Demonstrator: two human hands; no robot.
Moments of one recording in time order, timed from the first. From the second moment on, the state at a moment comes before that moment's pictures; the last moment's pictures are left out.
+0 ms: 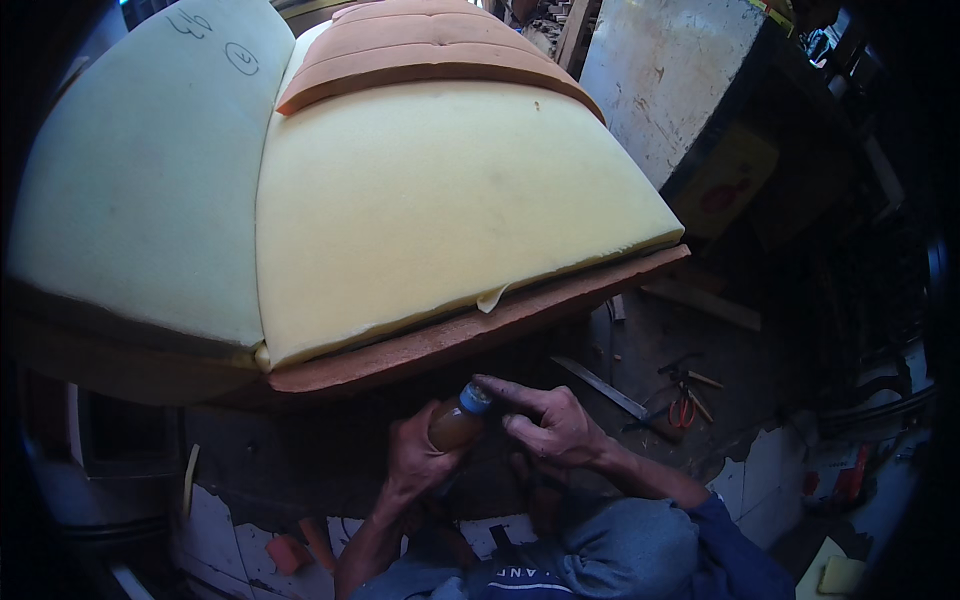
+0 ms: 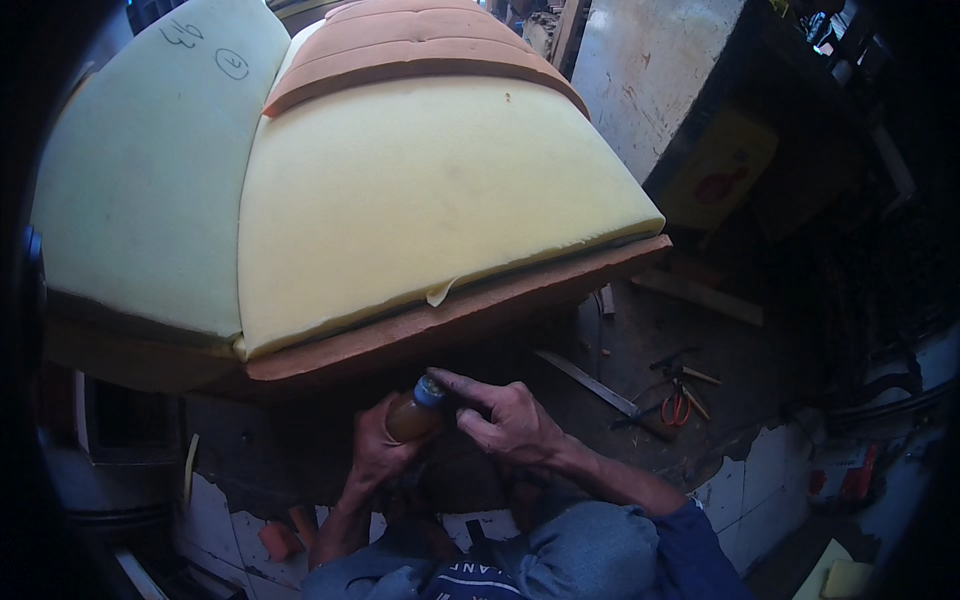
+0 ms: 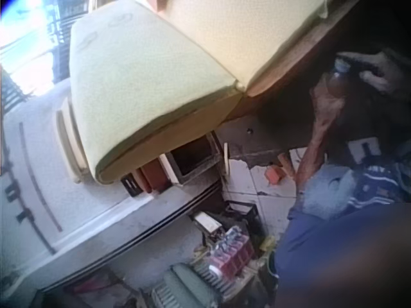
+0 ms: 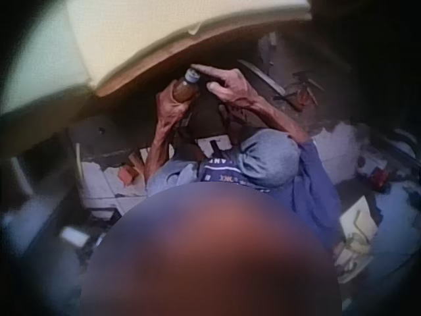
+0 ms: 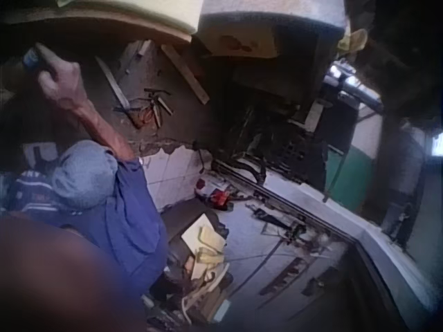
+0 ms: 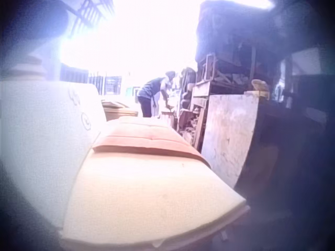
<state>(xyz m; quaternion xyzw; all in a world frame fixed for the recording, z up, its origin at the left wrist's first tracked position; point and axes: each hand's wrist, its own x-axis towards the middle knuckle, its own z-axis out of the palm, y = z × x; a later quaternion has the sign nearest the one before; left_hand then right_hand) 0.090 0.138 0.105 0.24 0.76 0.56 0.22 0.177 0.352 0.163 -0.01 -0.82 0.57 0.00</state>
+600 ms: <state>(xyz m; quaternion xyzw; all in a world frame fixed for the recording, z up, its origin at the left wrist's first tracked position) 0.091 0.134 0.099 0.22 0.80 0.51 0.25 0.139 0.355 0.184 -0.21 -0.82 0.53 0.10</state>
